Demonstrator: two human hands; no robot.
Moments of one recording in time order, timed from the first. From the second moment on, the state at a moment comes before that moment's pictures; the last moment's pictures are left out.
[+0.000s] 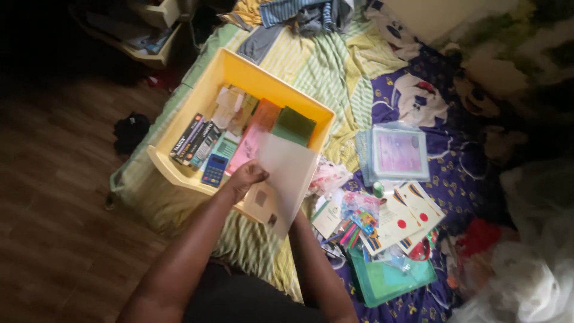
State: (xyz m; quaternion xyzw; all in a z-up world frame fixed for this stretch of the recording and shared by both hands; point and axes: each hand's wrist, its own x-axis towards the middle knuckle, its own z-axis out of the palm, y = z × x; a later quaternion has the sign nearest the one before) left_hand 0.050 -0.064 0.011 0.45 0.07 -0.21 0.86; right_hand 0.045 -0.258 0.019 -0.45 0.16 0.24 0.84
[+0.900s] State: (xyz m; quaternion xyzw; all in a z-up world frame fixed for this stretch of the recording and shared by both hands) left_hand 0.045 0.032 -0.020 0.52 0.32 0.07 0.79; right_hand 0.035 -0.226 -0.014 -0.68 0.01 0.36 0.63
